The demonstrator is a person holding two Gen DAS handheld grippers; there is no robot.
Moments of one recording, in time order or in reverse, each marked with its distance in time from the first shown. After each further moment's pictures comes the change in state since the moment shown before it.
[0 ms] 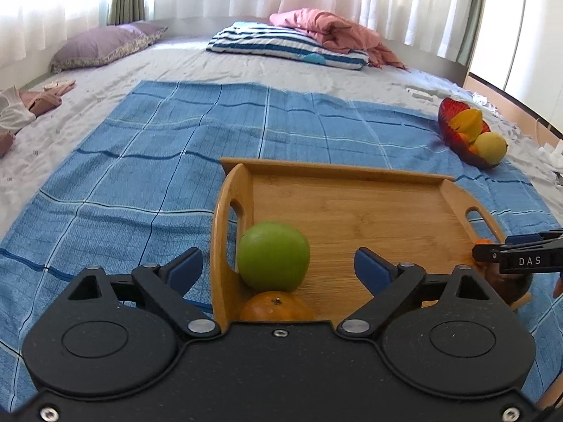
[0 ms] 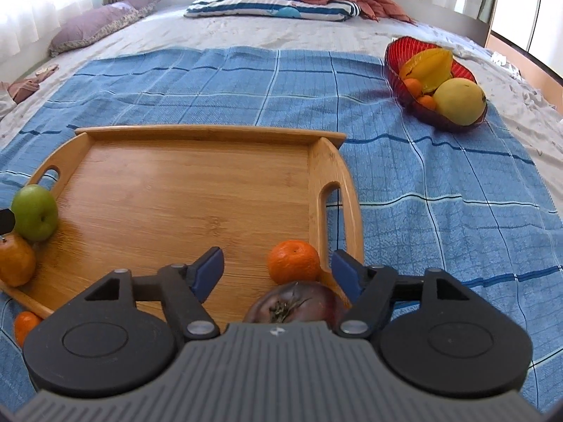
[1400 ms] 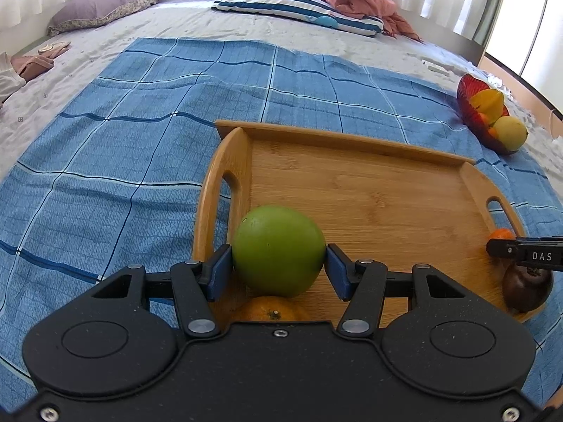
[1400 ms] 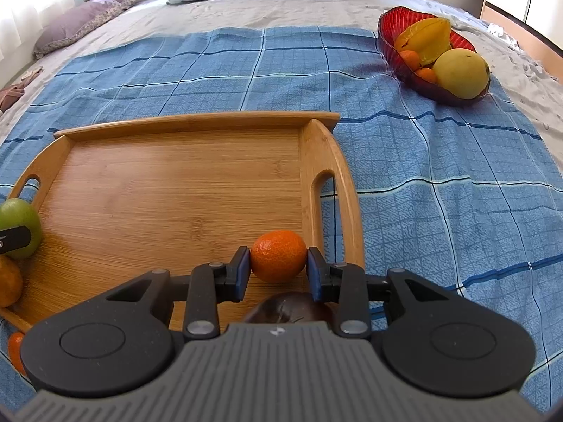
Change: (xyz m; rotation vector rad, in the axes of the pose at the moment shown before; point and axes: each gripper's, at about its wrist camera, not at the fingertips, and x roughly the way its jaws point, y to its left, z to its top) left arm 0.054 0.003 0.007 -0.050 0.145 0.010; right arm 0.033 -0.012 0.010 0.065 0.089 -0.004
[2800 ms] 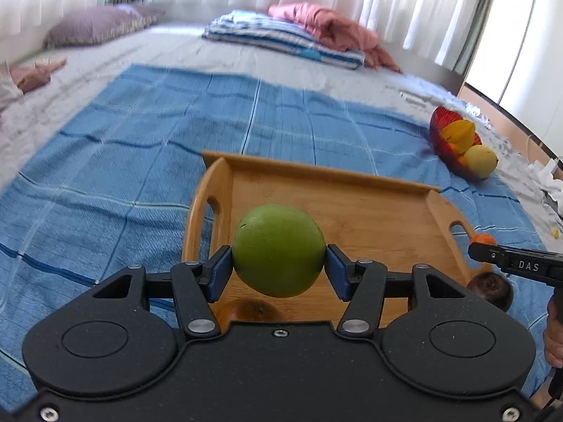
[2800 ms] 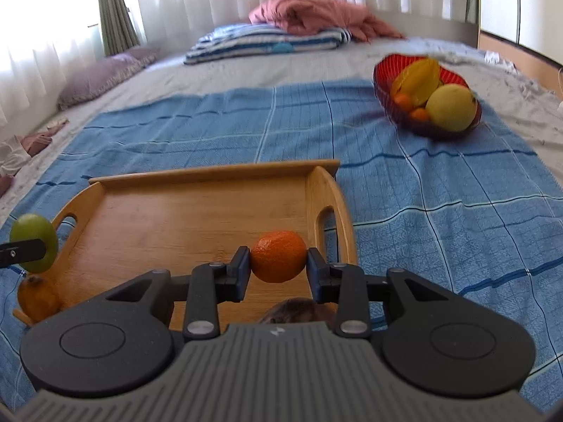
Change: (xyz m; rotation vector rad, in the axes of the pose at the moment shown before) left arm -0.037 -0.003 0.002 -0.028 -0.089 -0.077; right arm -0.035 -0.010 -0.014 0.054 -0.179 0.088
